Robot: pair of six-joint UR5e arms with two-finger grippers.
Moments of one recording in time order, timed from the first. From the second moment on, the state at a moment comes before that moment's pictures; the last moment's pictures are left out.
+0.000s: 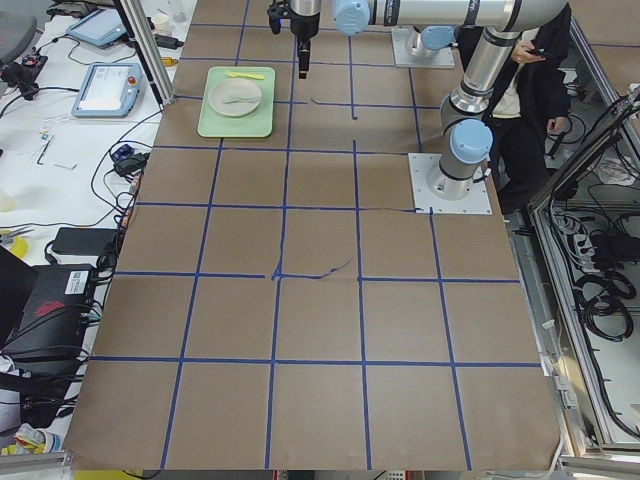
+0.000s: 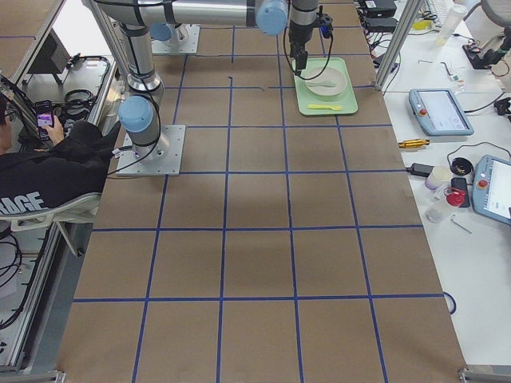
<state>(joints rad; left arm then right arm) -1.63 -1.56 -1.64 -1.43 1.55 -0.13 1.54 -1.55 1.46 -1.46 -1.54 -0.13</state>
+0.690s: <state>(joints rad) -1.63 -1.56 -1.64 -1.43 1.56 -0.13 1.56 -1.59 1.57 -1.63 -1.58 0.17</state>
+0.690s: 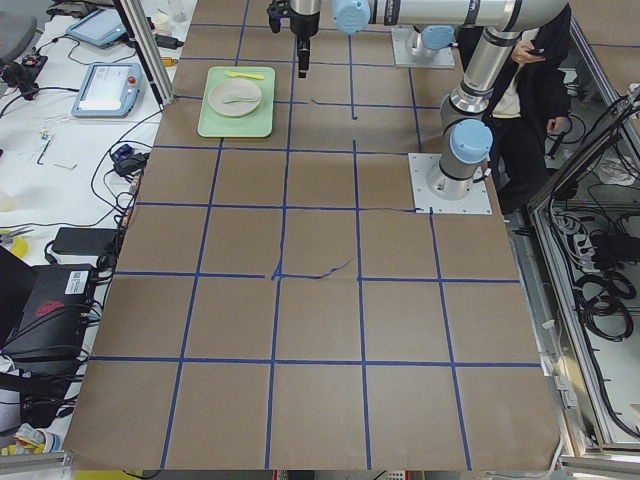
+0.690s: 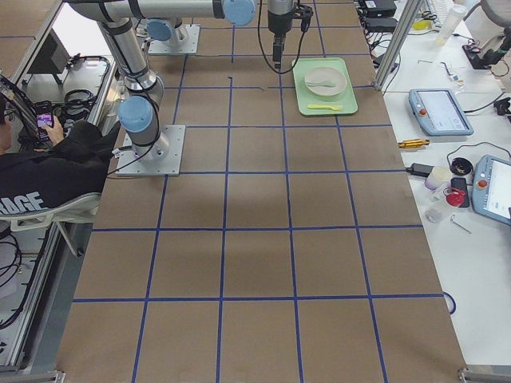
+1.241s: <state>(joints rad) -1.63 -1.56 -1.64 -1.43 1.57 -0.14 1.62 -1.61 1.60 -1.63 -1.62 0.19</state>
